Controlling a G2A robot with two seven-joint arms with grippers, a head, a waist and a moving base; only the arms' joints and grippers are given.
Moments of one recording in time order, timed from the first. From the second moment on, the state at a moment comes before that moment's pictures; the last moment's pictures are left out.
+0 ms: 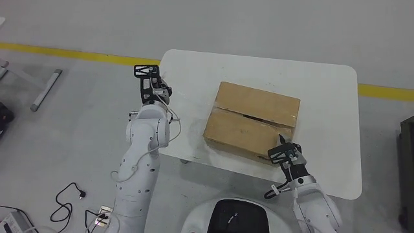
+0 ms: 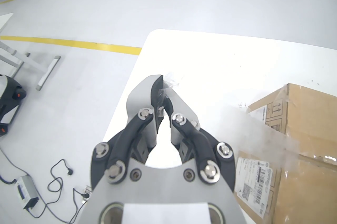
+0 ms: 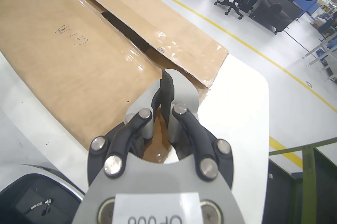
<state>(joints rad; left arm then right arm) 1.27 -1.43 -1.68 -1.88 1.60 0.21 -0.71 -1.44 -1.33 1.13 -1.67 -1.80 -0.01 0.04</state>
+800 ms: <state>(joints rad) 1.27 -1.43 -1.70 -1.75 1.67 0.29 -0.74 -1.47 -1.33 1.14 -1.69 -1.81 -0.01 0.05</state>
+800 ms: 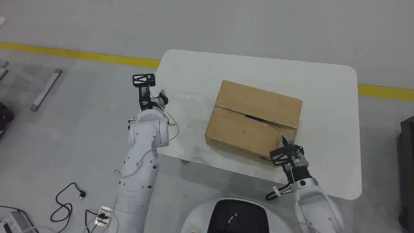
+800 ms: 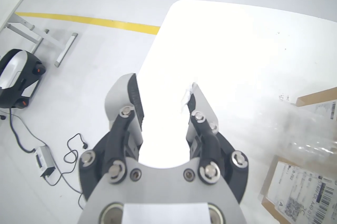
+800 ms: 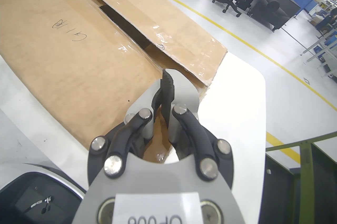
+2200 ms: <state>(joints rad) 1.30 -1.42 -1.97 -1.81 0.85 0.17 -0.78 -1.46 -1.33 1.15 -1.68 -1.81 -0.02 0.05</state>
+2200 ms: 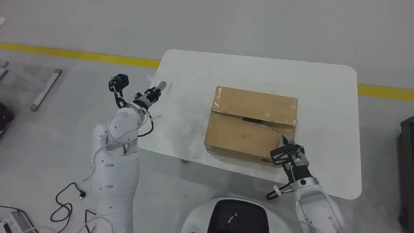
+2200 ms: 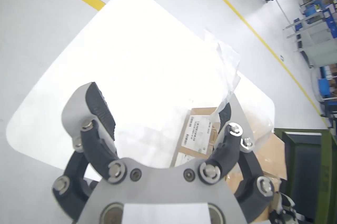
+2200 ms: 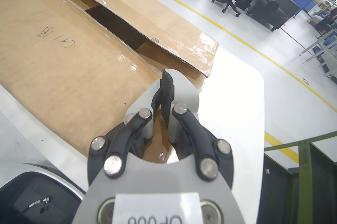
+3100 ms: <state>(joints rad) 1.40 -1.37 -2.03 -1.85 0.70 0.06 -0.78 -1.46 -1.33 1.18 -1.76 -1.86 0.00 0.06</state>
